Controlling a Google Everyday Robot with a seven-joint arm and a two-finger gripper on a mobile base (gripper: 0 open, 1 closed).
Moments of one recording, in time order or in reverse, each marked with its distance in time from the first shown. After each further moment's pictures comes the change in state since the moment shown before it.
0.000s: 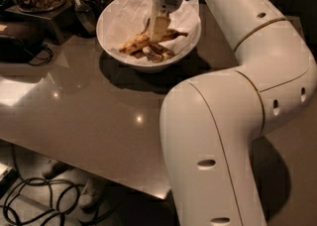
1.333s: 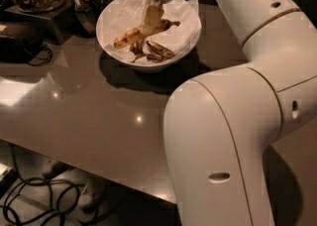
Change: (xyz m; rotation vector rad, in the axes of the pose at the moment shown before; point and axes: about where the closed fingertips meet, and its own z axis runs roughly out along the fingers) arm -0.032 0.010 -0.034 0.019 -0.074 0.083
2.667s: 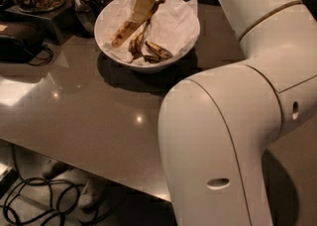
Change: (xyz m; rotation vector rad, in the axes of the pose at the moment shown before) arm -0.040 0.011 -0.026 0.001 -0.053 -0.061
